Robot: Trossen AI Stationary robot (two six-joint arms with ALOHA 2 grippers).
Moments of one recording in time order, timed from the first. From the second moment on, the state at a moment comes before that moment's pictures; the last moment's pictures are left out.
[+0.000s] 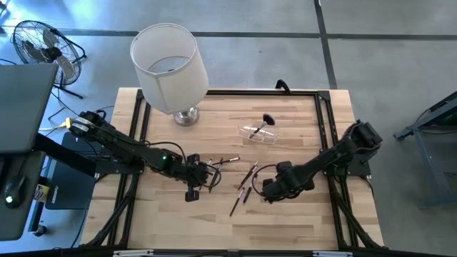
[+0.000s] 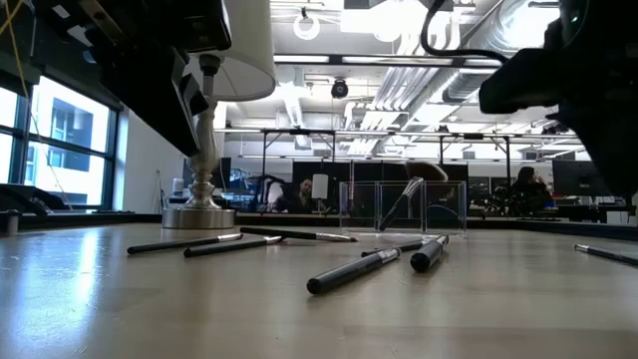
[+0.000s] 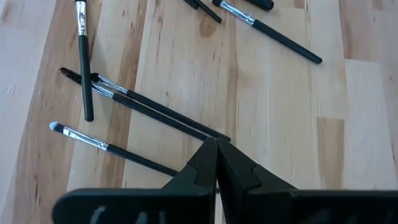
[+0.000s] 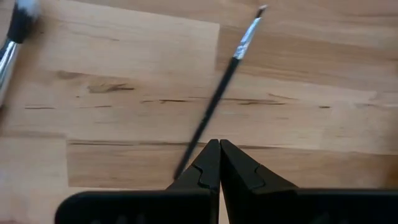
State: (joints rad) left arm -0.37 1.44 0.87 -0.35 -0.14 -0.41; right arm 0.48 1.72 1.14 -1.10 0.04 1.94
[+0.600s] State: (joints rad) left arm -0.37 1.44 0.87 -0.36 -0.14 -0.41; right arm 0.46 1.73 1.02 -0.89 0.01 1.96
